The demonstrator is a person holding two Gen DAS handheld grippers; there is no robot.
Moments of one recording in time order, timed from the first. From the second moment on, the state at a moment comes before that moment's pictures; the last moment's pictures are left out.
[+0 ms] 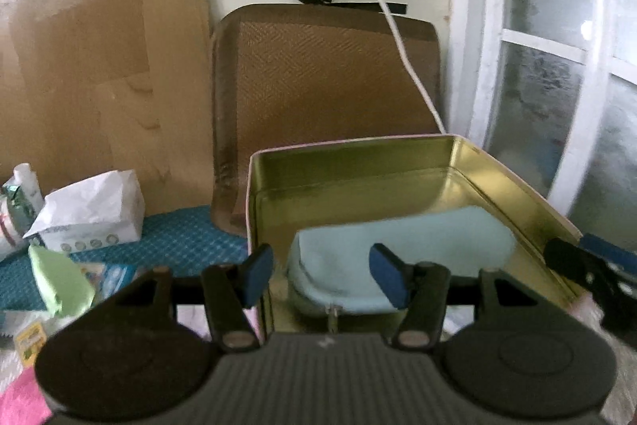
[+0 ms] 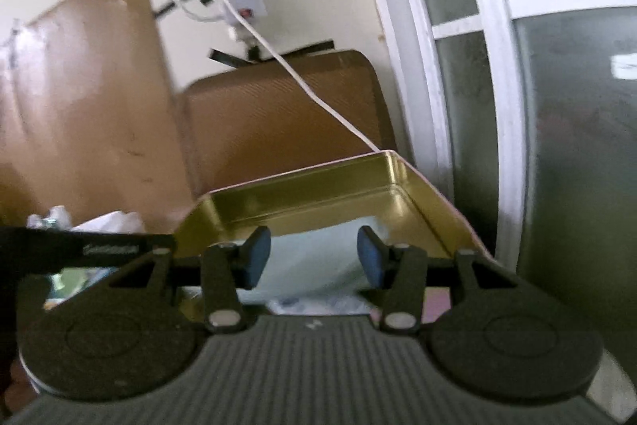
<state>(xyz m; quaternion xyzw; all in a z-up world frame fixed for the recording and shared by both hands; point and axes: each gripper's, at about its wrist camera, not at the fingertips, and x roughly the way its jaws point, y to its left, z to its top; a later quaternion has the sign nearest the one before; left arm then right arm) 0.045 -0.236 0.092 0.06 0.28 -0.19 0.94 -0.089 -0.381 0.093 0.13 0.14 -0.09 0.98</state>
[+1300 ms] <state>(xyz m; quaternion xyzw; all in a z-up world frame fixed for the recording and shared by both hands) -0.084 0.107 0.014 -0.08 0.31 -0.03 0.95 -0.061 -0.130 0.063 0.06 0.27 0.14 0.95</state>
